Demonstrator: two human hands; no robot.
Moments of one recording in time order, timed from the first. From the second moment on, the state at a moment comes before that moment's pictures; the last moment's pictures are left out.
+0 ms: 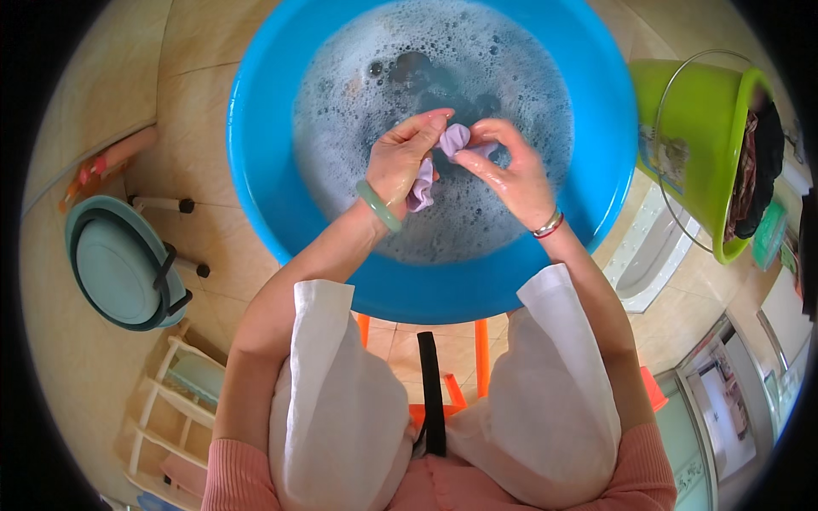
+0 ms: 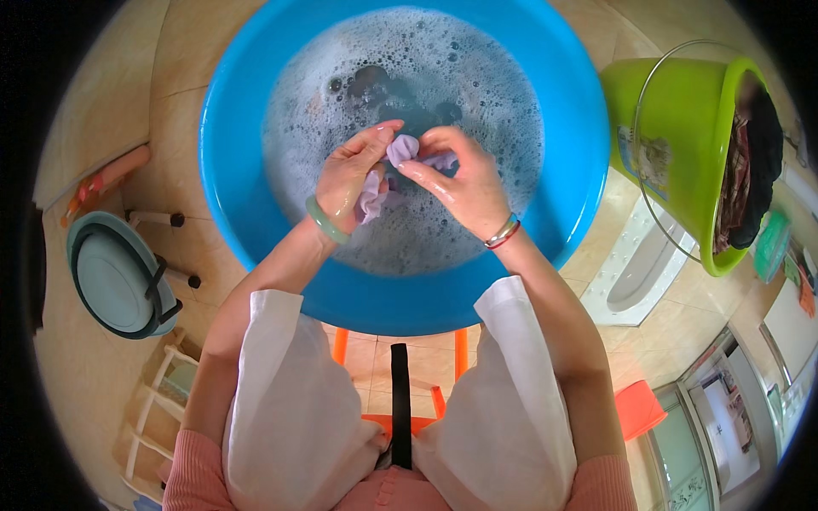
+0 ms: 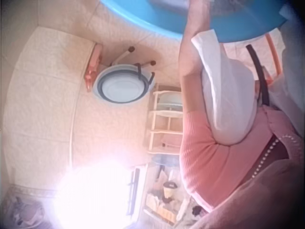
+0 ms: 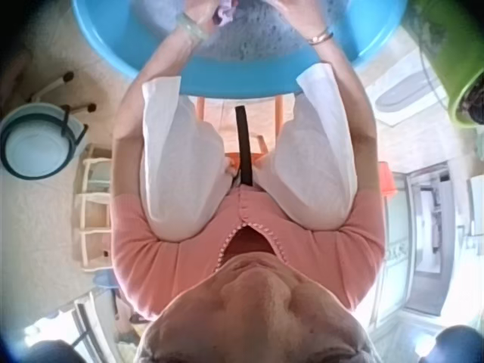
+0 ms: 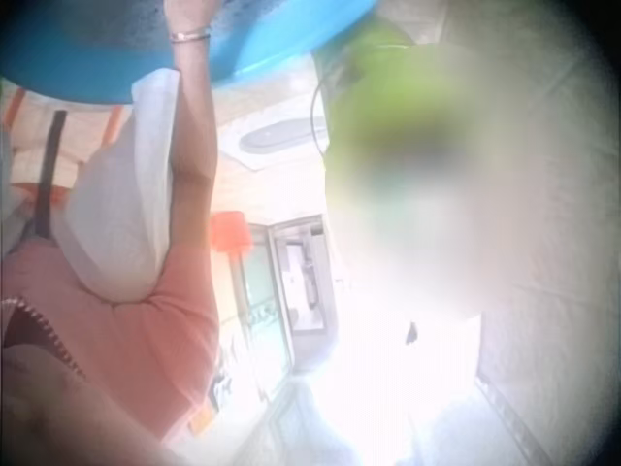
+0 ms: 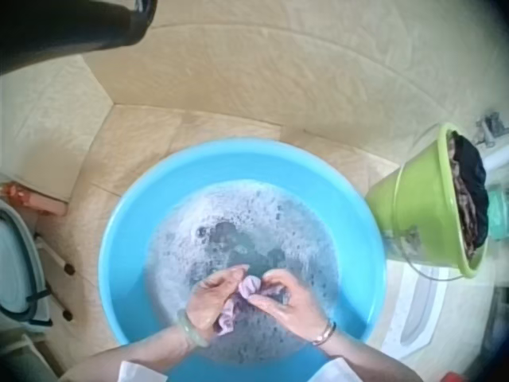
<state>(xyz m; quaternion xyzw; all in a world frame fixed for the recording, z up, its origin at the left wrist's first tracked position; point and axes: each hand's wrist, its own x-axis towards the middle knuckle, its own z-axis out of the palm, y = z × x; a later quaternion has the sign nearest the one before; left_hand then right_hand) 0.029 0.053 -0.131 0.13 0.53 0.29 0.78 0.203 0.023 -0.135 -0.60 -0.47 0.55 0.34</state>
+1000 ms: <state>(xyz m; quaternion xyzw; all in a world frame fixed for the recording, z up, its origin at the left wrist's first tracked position) 0.031 0.054 -0.124 0.25 0.56 0.26 0.75 0.210 0.031 -0.141 -0.60 -0.27 0.65 0.38</state>
